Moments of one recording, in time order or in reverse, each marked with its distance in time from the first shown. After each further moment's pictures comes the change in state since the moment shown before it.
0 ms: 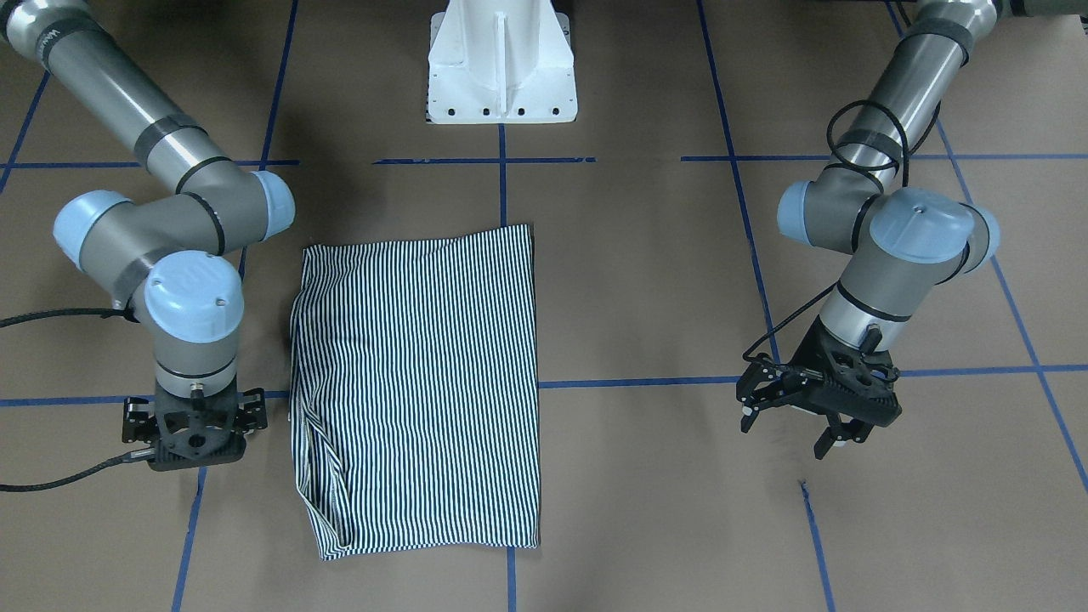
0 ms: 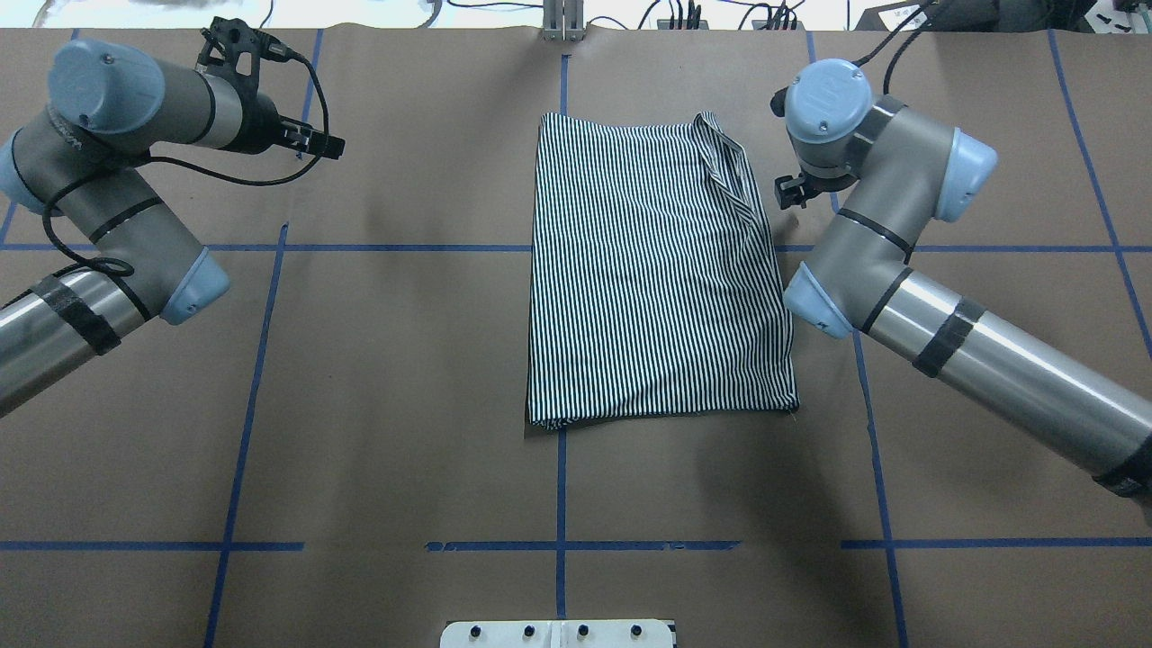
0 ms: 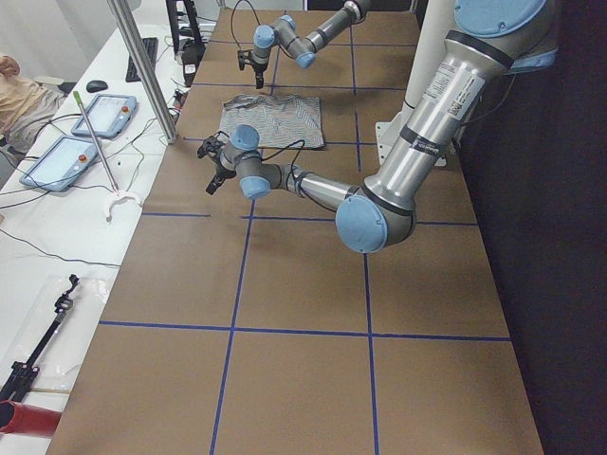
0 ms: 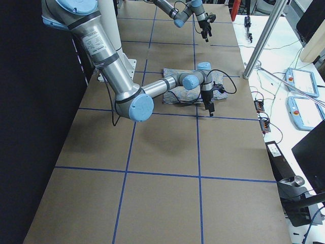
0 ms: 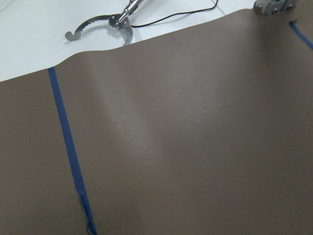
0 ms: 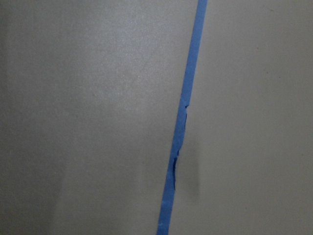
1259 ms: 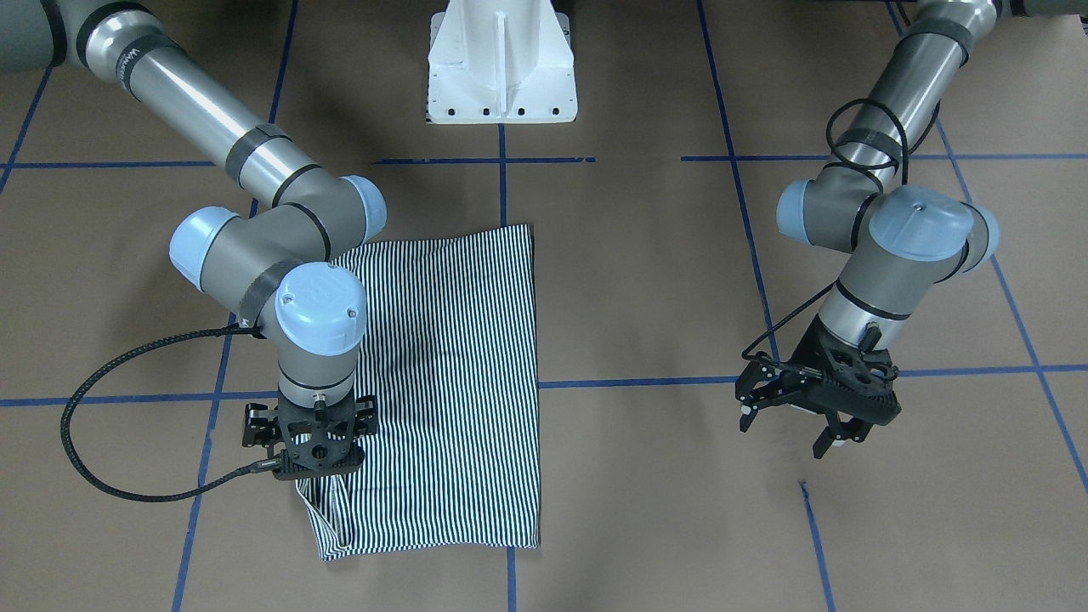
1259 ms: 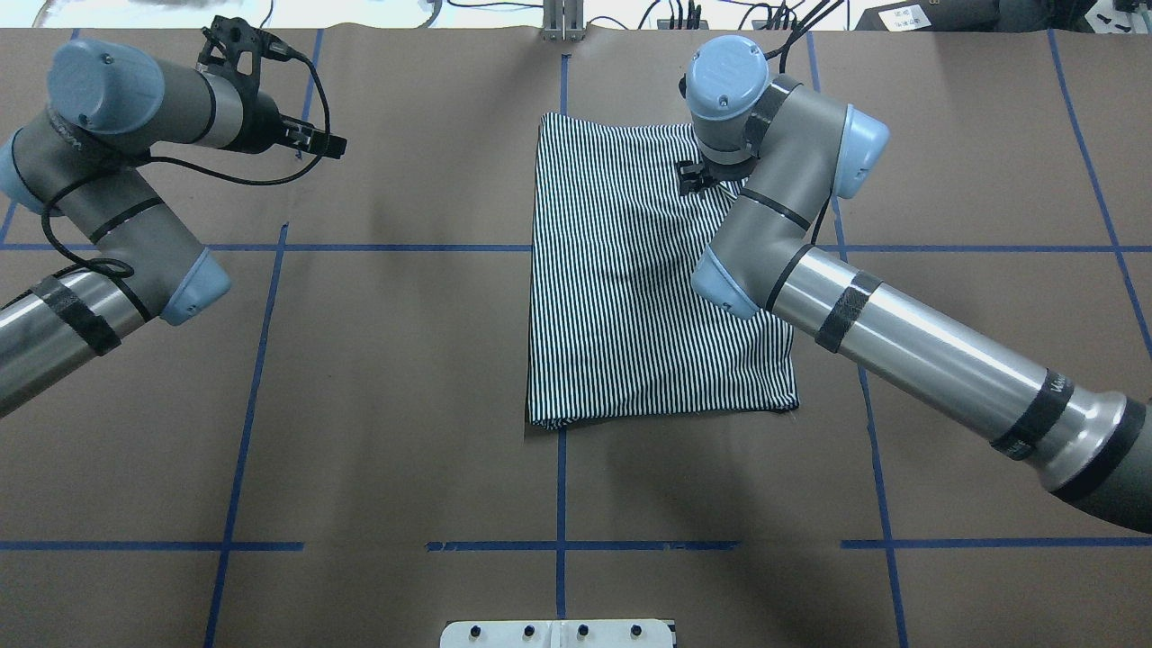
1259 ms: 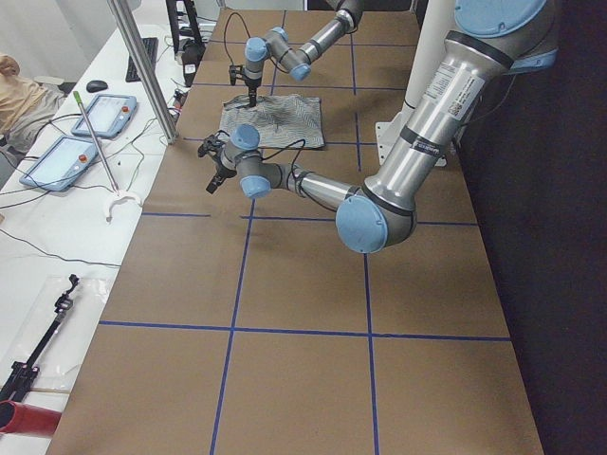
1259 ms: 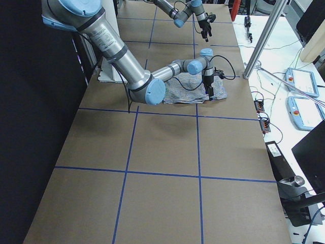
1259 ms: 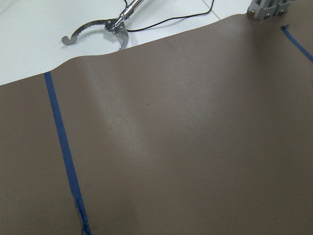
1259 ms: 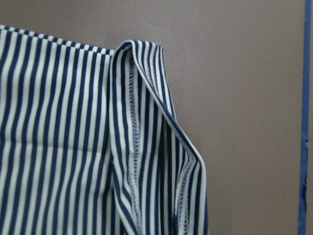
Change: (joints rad) left arm 0.001 0.001 -0.003 -0.001 0.001 0.000; right arm -0.066 0.227 -0.172 -0.061 0.018 0.094
